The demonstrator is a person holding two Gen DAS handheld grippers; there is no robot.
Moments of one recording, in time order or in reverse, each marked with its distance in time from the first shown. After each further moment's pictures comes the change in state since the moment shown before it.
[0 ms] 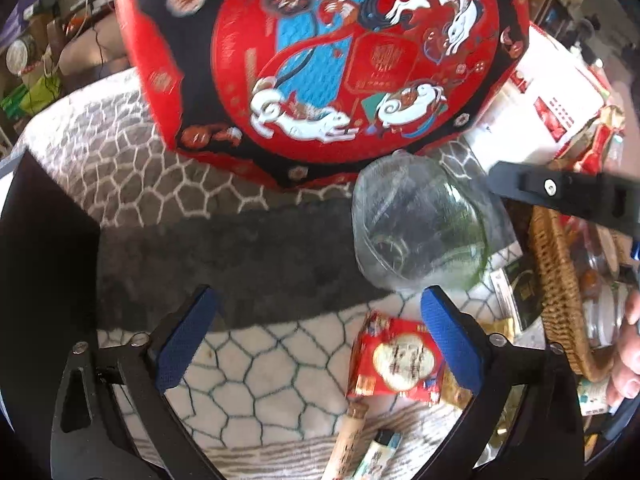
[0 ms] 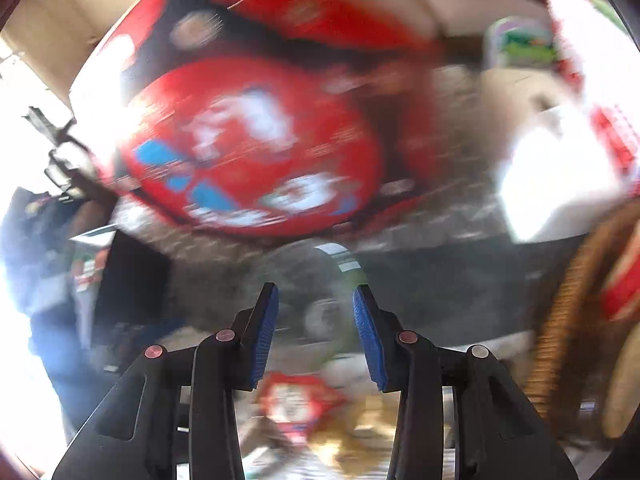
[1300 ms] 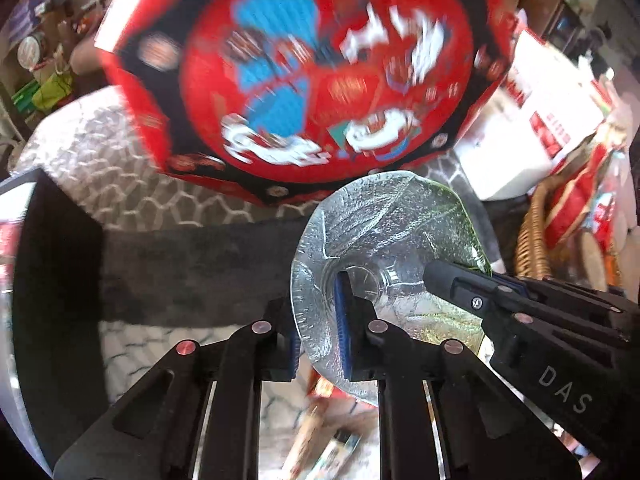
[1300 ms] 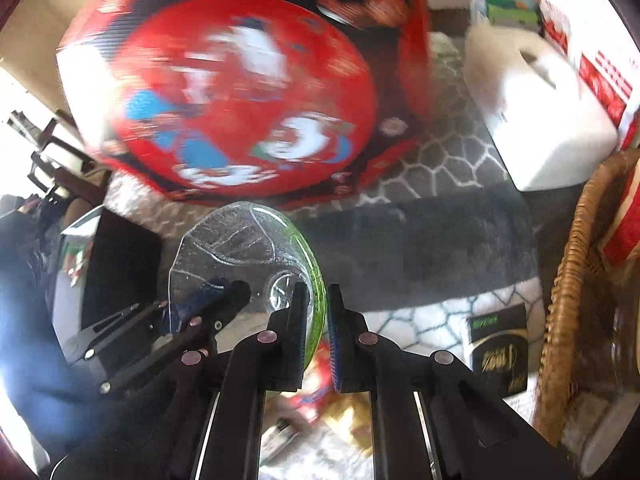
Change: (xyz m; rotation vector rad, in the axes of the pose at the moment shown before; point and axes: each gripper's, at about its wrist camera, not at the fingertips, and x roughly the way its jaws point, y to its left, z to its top) left arm -0.039 -0.018 0.003 -0.038 -0.003 0.048; right arm -0.003 0.028 -0.035 0.012 0.076 0.055
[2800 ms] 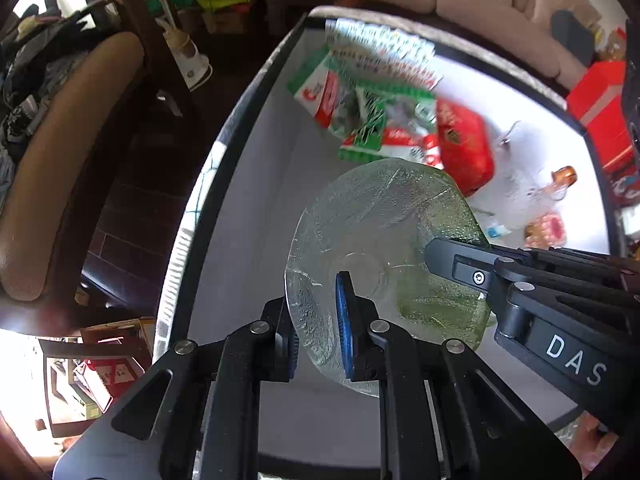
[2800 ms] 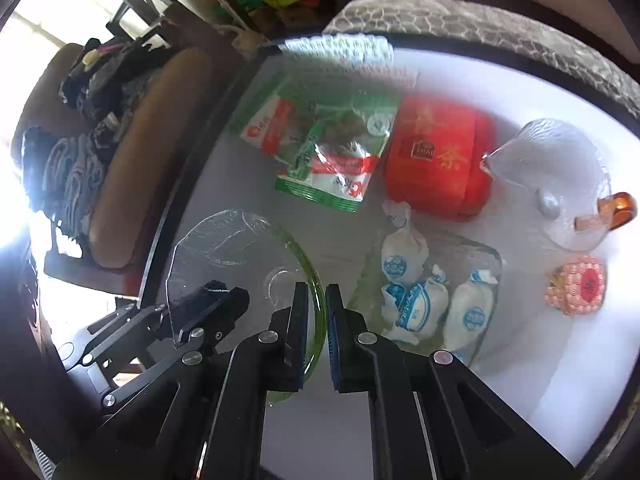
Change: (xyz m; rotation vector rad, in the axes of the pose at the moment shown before) left arm -0.093 0.439 -0.112 -0.316 0.150 0.245; right arm 0.176 0.444 -0.064 -0.306 0.306 0.180
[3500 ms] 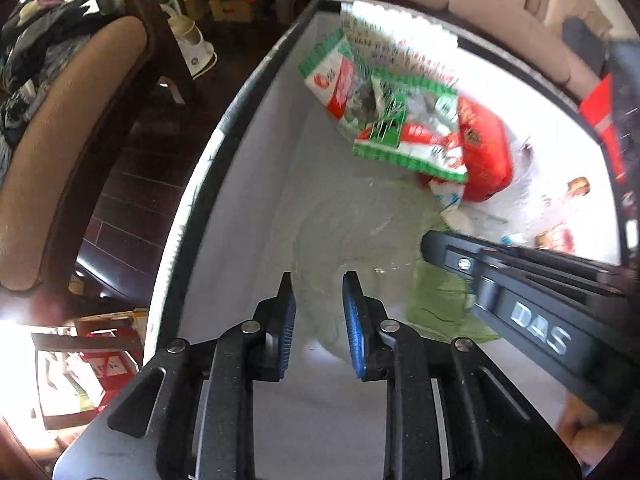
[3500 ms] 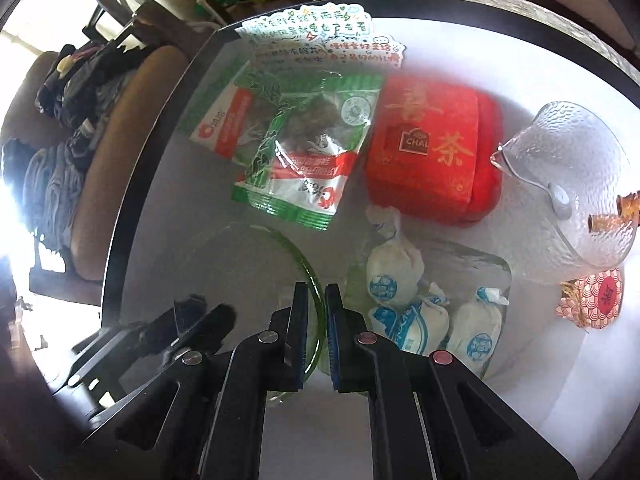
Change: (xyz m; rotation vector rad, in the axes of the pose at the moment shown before) left arm -0.006 -0.004 -0.005 -0.051 -0.012 -0.028; right arm 0.023 -0.009 0.012 0.053 0.005 -0.032
